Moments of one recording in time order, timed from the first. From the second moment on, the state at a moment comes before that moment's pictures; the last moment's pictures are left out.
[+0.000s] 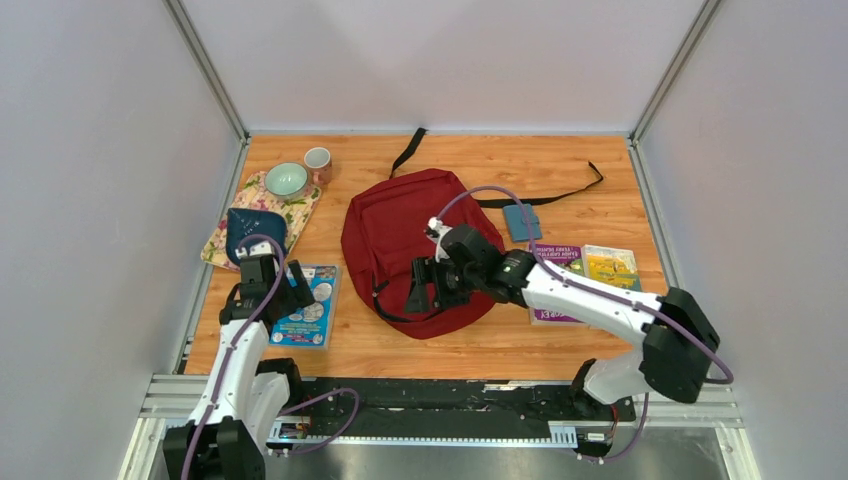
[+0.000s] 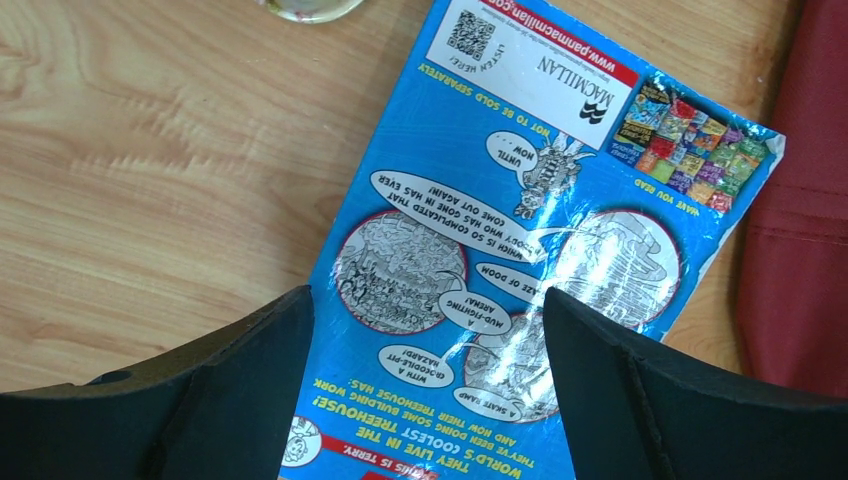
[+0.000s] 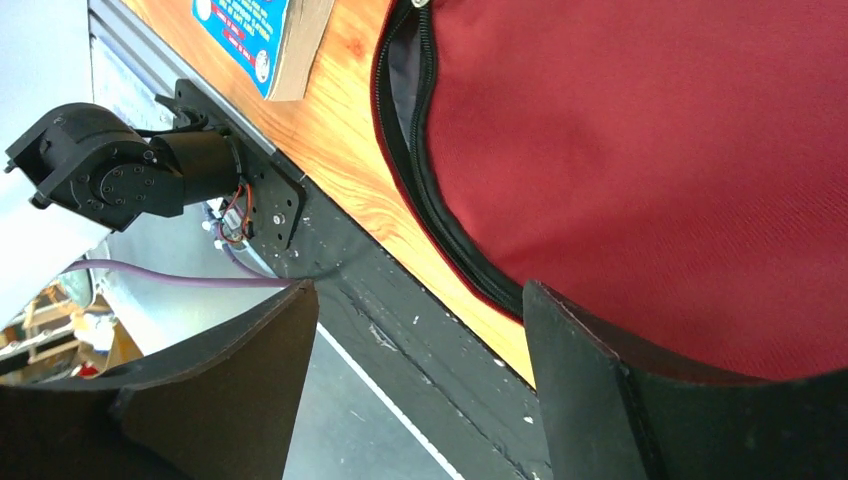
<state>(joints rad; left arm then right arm) 0.12 0.79 0.41 -0.54 -0.06 -0.31 0.95 1.36 0.99 -0.40 -0.23 0.71</state>
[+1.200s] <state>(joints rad) 0.13 0.71 0.43 -0.57 -0.10 -0.33 1.05 1.96 1.30 -0.13 -0.44 0.95</state>
